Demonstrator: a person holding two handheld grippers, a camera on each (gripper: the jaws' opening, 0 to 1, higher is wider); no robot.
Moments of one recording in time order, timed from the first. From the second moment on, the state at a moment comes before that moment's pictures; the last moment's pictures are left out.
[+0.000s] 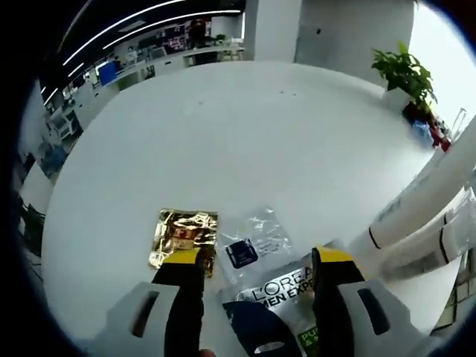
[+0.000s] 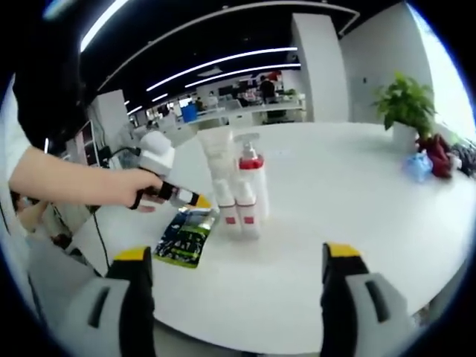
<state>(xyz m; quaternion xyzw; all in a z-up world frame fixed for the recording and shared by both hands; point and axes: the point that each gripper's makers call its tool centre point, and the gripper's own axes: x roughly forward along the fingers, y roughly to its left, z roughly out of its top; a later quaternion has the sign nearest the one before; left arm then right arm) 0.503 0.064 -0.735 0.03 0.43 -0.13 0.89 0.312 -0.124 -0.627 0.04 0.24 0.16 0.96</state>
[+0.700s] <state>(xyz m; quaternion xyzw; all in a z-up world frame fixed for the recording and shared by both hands) 0.527 0.075 -0.739 0.06 0.40 -0.14 0.90 0.311 -0.125 -0.630 0.04 0.25 0.15 0.96</state>
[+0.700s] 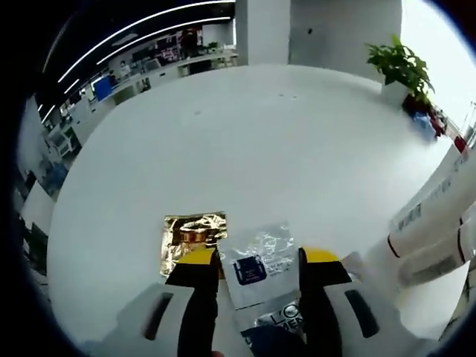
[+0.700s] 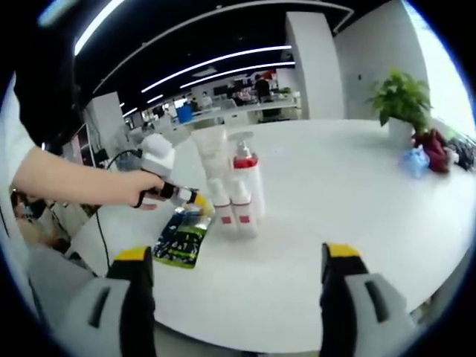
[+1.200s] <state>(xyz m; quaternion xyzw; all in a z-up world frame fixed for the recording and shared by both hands) 0.539 0.092 -0.738 0.06 0.39 -0.17 0.90 0.311 -0.125 -0.630 0.04 0.24 0.15 0.96</state>
